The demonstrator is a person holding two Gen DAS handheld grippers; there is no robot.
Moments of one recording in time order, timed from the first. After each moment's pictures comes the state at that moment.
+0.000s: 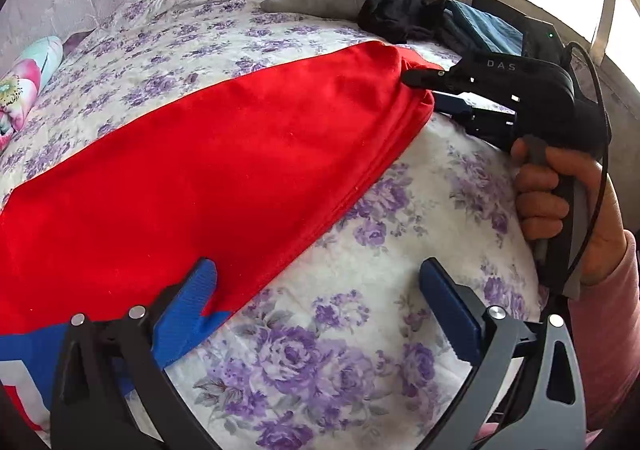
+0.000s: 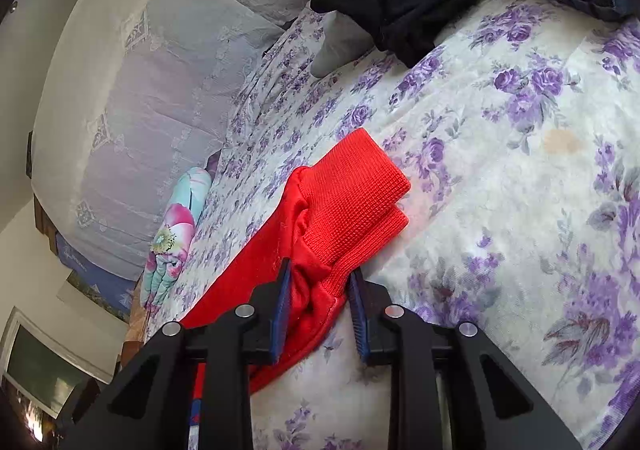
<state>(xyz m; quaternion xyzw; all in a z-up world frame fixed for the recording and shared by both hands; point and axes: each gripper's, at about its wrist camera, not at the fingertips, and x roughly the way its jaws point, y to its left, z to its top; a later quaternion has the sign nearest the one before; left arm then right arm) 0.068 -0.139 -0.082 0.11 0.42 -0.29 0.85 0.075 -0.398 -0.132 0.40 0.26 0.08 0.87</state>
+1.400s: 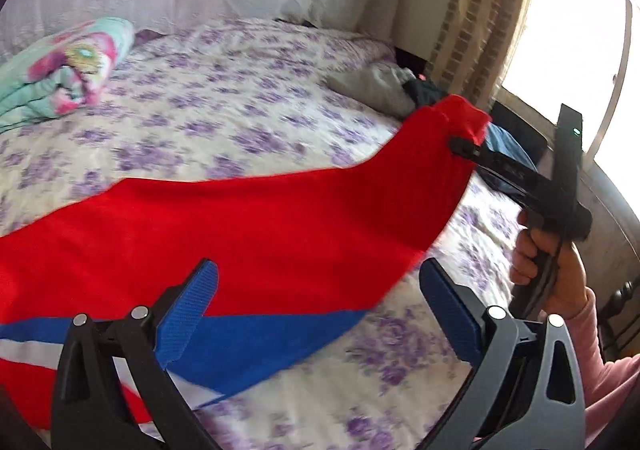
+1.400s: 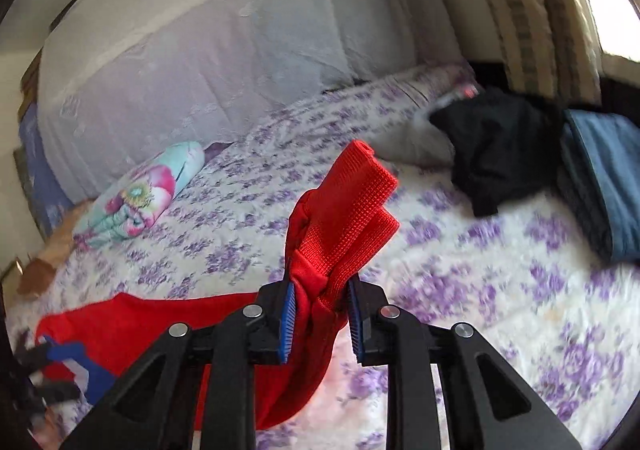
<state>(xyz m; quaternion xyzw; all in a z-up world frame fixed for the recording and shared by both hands) 0.068 0.005 -0.012 -0.05 0.35 -0.25 0.90 0.065 -0.287 -0.025 0.09 0.20 0.01 0.98</state>
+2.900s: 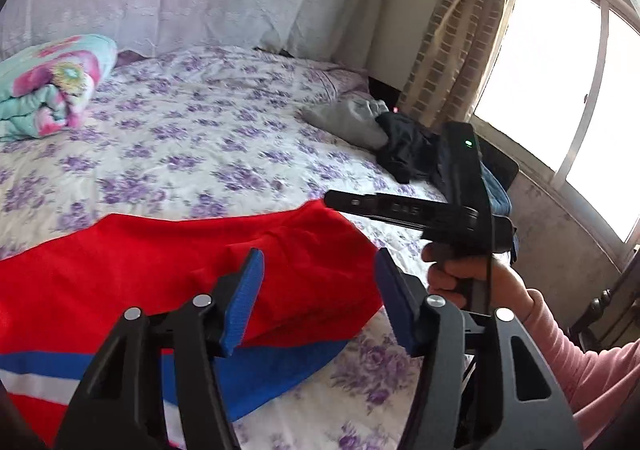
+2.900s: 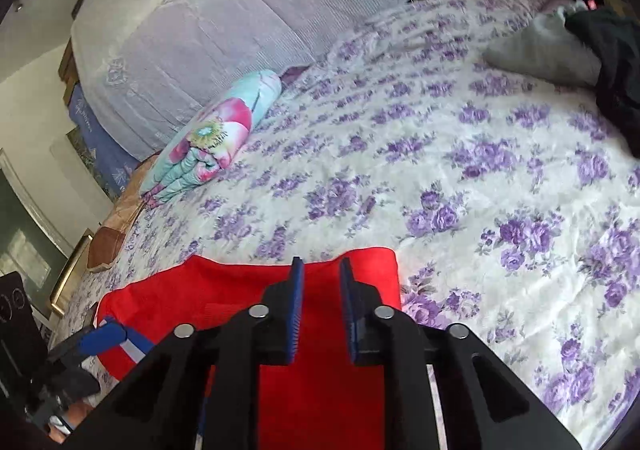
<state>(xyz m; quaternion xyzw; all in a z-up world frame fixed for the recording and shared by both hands) 0.079 -0.016 0.001 -0.07 0.31 -0.33 0.89 0.150 -0.226 -0.053 0.18 0.34 0.17 0.91</state>
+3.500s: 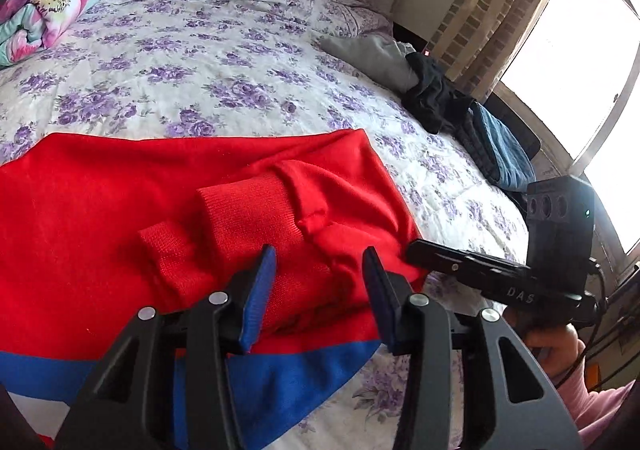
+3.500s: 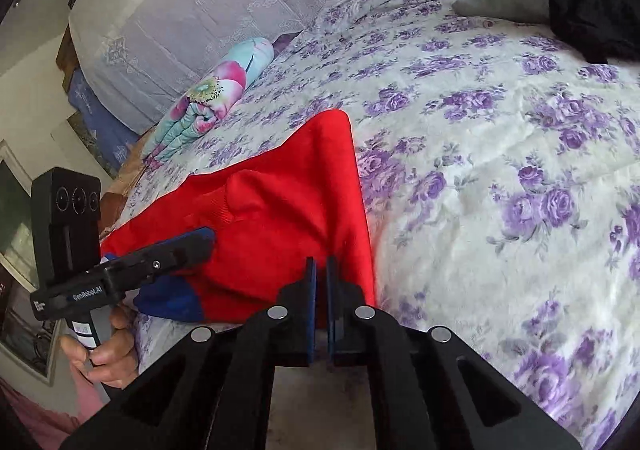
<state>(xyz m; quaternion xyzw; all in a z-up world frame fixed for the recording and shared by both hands) 0.122 -0.037 -0.060 -0.08 0.41 -0.32 0.85 0.059 -0.245 -0.097 0.19 0.37 0.18 0.89</state>
